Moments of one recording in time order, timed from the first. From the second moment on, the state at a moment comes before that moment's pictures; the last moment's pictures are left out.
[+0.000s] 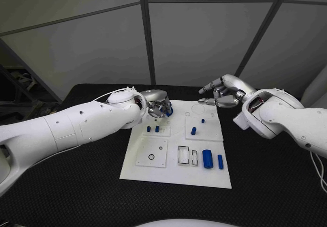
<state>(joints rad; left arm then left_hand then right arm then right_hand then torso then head) 1.24 -0.61 0.01 1.25 -1.43 -0.11 -0.03 1.48 -0.12 0.44 -0.01 0.09 1.13 0.13 0.08 0.20 1.26 0.06 0.11 0.11 1.45 -0.02 1.29 1.11 0.14 1.20 0.09 1.07 1.10 1.23 -0.83 0.08 1.54 -1.08 -0.33 -0.07 1.39 -0.13 0.10 0.25 0.16 0.92 0.12 0.07 0.13 1.35 0.04 1.13 1.23 1.47 -0.03 1.33 1.23 0.02 1.47 0.08 1.44 1.31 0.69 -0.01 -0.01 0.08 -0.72</state>
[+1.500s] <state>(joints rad) 1.21 -0.69 0.03 1.26 -1.41 -0.02 -0.08 1.47 -0.12 0.45 -0.01 0.09 1.14 0.13 0.07 0.20 1.26 0.06 0.11 0.11 1.46 -0.01 1.29 1.10 0.14 1.20 0.09 1.07 1.10 1.23 -0.83 0.08 1.54 -1.08 -0.33 -0.07 1.39 -0.13 0.10 0.25 0.16 0.92 0.12 0.07 0.13 1.35 0.04 1.13 1.23 1.46 -0.03 1.33 1.23 0.02 1.47 0.08 1.44 1.31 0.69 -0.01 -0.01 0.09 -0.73</state>
